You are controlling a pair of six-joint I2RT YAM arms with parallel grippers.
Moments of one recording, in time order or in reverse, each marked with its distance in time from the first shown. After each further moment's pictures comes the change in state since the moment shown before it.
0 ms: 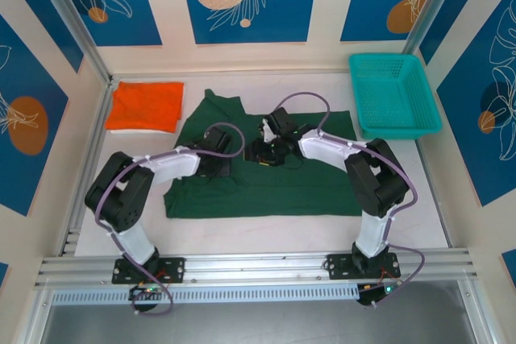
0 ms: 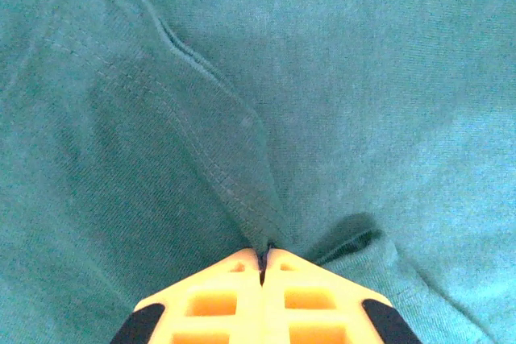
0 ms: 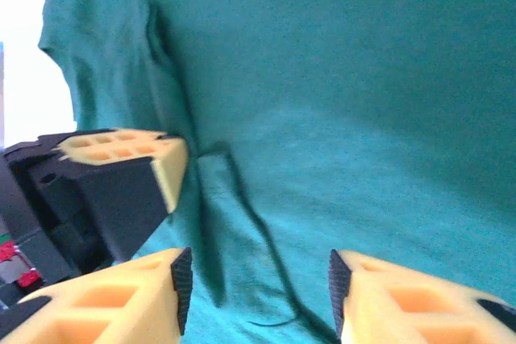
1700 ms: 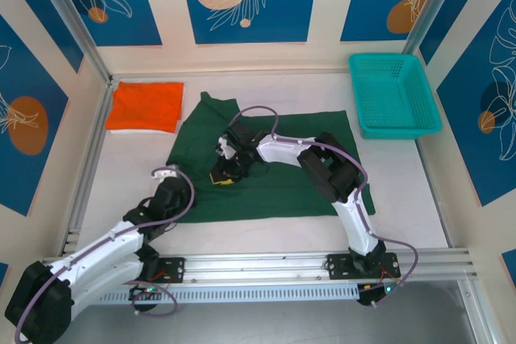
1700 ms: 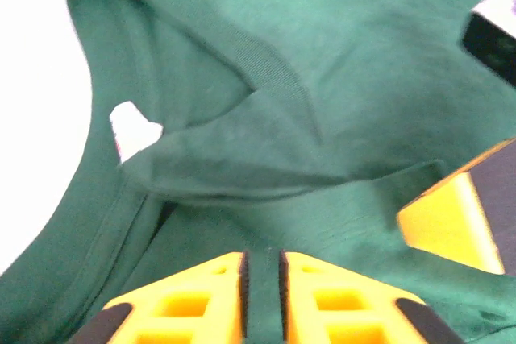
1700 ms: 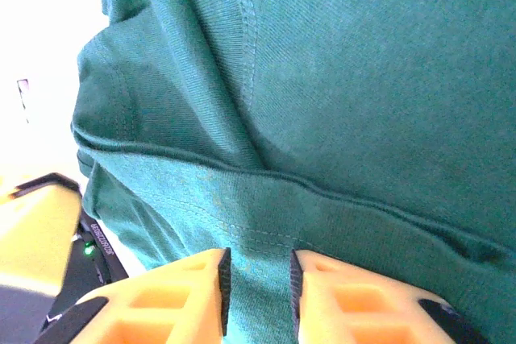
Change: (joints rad) left arm 0.007 -0.881 -0.678 0.139 -0.196 -0.226; right arm 0.185 0.354 0.310 -0.055 -0.227 -0.052
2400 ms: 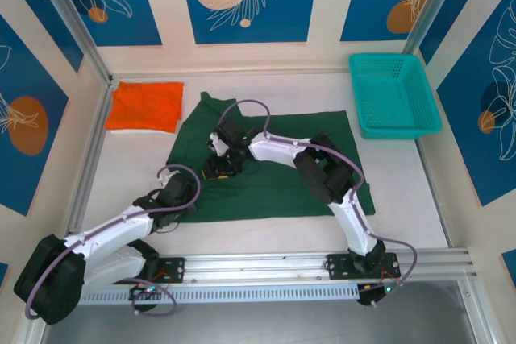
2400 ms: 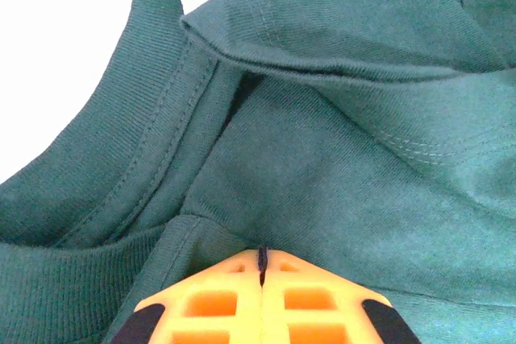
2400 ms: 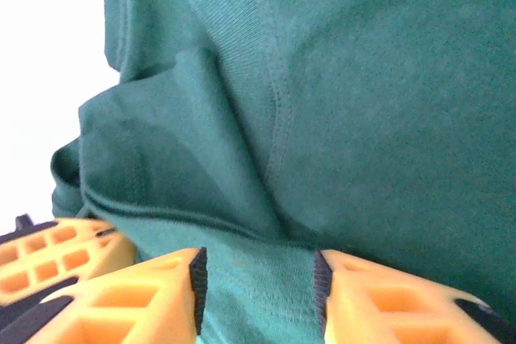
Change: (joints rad) left arm 0.000 0.193 0.095 -0.184 0.045 -0.073; right arm 0.049 0.048 0.141 -0.077 0.166 -0.062
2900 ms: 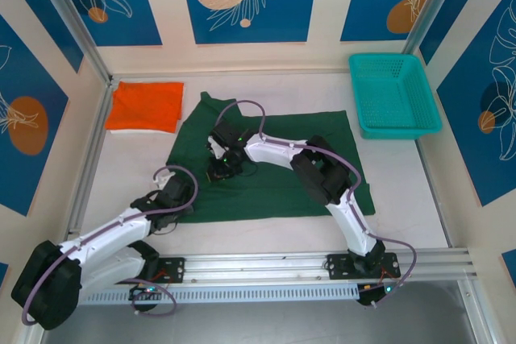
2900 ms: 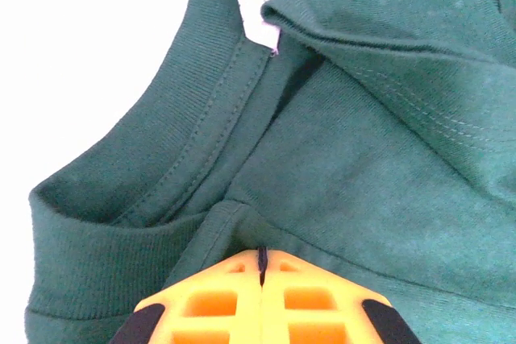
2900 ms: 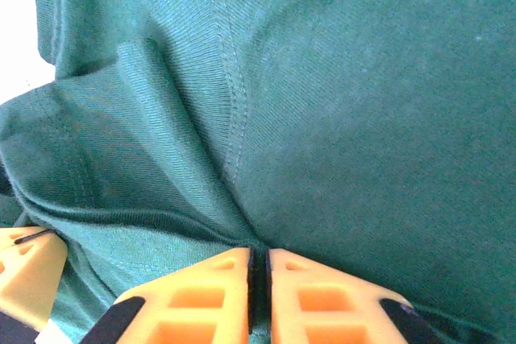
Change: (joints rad) left arm 0.000 -0.043 0.000 -0.067 -0.043 -0.033; right arm 0.021 0.014 0.029 -0.069 0.103 -0.027
